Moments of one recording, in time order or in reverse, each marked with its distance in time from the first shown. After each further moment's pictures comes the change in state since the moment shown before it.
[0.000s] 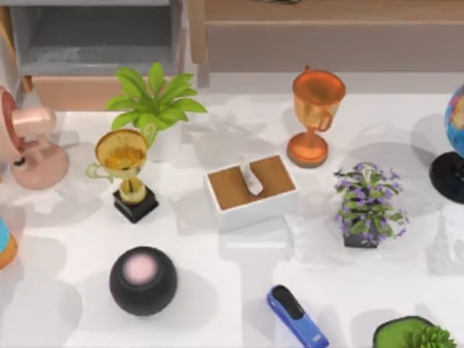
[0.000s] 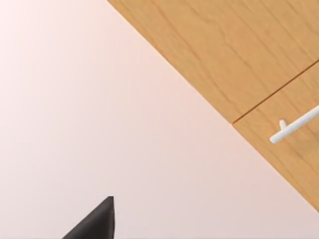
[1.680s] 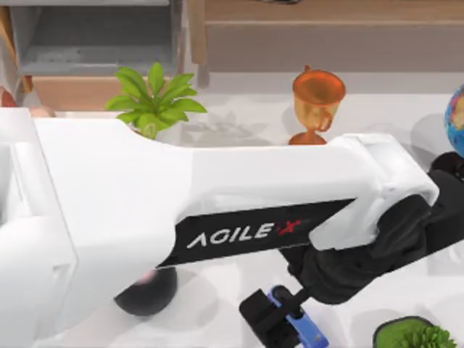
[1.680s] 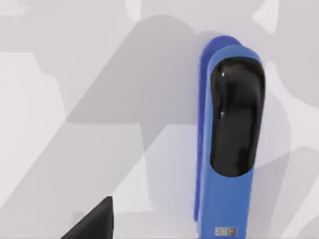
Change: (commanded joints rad) left arm -1.817 0.338 0.544 -1.861 -0.703 -2.583; right arm 0.000 0.000 0.000 0.000 0.000 0.000
